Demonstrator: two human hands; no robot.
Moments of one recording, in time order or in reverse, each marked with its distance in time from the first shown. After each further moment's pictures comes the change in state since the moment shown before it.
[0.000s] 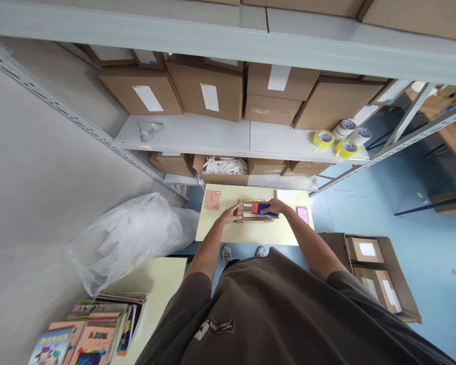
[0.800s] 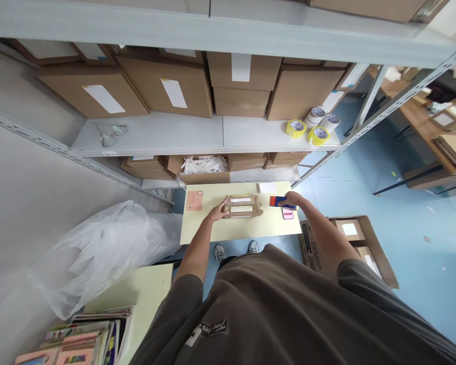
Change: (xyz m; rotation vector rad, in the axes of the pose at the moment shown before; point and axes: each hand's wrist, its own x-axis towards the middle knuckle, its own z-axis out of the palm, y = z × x) left_hand 0.014 0.025 0.010 0.081 0.056 -0.126; right_hand -0.067 0.171 -0.017 -0.047 0.113 0.311
